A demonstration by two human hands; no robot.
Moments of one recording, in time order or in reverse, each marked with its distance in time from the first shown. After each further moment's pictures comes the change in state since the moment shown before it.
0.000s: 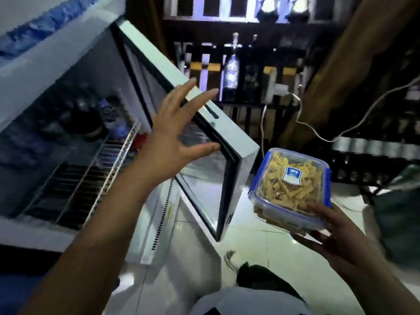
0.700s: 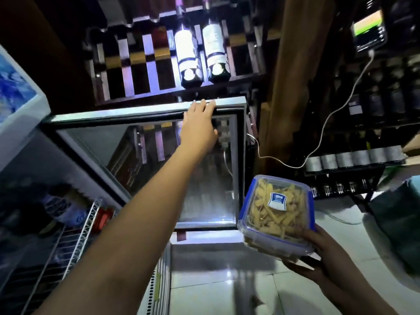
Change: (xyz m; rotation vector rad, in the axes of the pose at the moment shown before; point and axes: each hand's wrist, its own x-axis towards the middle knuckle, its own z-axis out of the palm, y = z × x) left_hand 0.283 0.000 0.182 0.489 -0.087 0.008; right_hand 0.076 -0.072 -0.036 0.180 0.050 -0.018
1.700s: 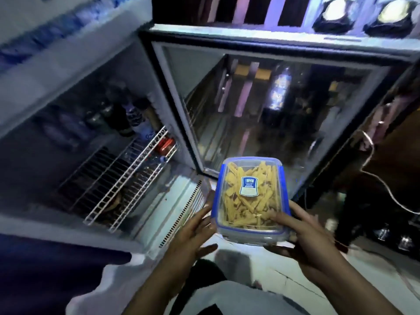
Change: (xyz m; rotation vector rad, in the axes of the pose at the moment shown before) left_hand -0.291 0.005 0.007 -1.319 0.013 -1.251; right_hand 0.110 0.001 0.125 -0.524 -0.557 0.209
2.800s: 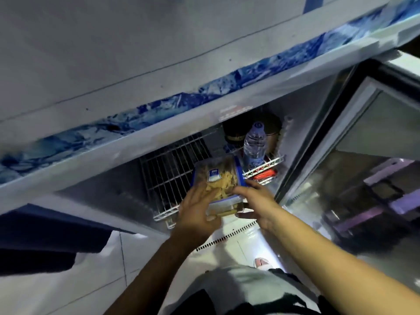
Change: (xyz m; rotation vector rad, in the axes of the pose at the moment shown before) left_hand 0.155 0.035 -0.236 0.817 0.691 0.028; right_hand 0.262 -0.018 0.368 -0.575 -0.540 0.252
